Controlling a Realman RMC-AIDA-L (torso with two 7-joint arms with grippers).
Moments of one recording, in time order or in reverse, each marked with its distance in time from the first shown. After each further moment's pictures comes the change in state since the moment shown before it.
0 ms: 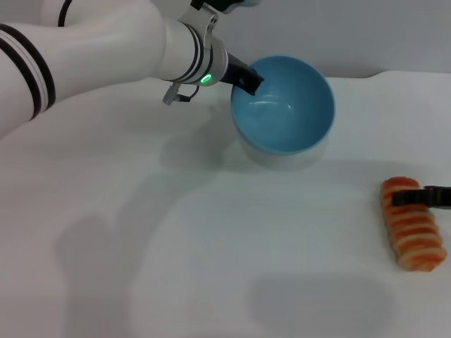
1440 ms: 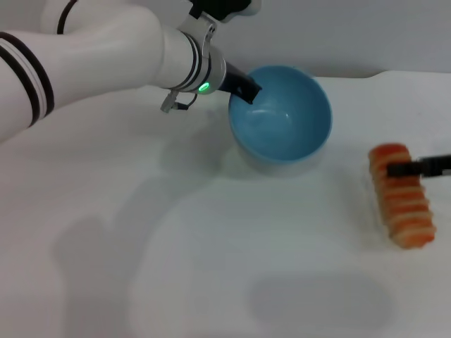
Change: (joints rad) left arm 0.014 -0.002 0.013 0.001 -0.008 0.007 0.004; right arm -0.003 0.000 -0.115 -0.236 0.071 -0.196 -0.017
